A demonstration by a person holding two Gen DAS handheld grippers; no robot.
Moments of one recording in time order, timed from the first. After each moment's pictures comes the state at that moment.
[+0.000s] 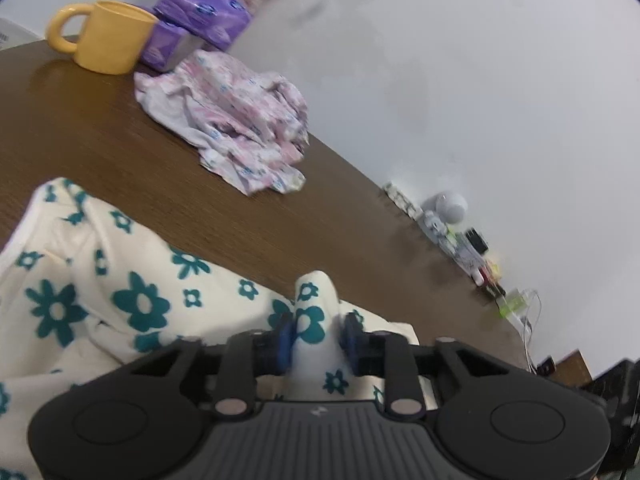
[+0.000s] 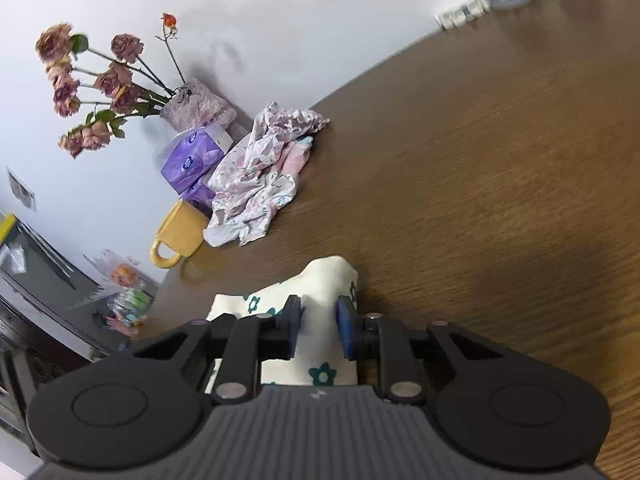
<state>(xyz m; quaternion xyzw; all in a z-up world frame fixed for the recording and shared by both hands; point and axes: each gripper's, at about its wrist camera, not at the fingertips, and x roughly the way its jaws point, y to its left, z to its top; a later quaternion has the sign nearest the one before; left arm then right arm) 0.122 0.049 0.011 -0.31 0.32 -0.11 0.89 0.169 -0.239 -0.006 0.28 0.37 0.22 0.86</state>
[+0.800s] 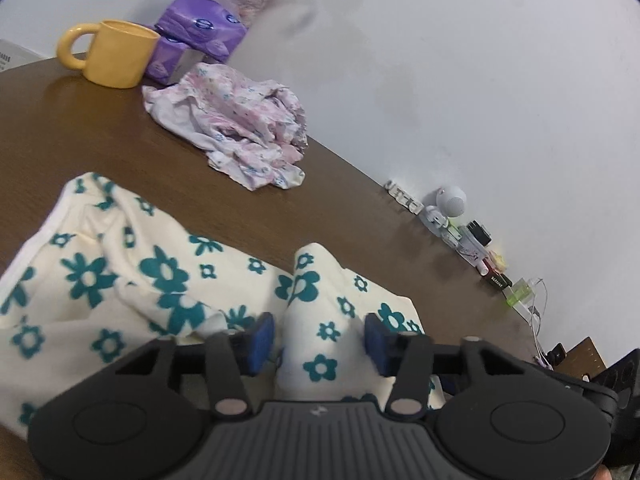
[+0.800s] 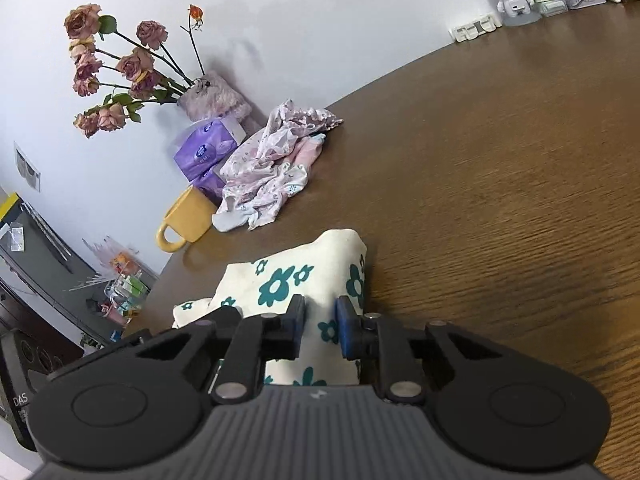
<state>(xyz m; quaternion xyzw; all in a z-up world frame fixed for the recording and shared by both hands) 0.092 0.041 0.016 -0.27 0.31 -0.11 0.91 0.139 -0.238 -0.004 0.26 0.36 0.23 0.87</state>
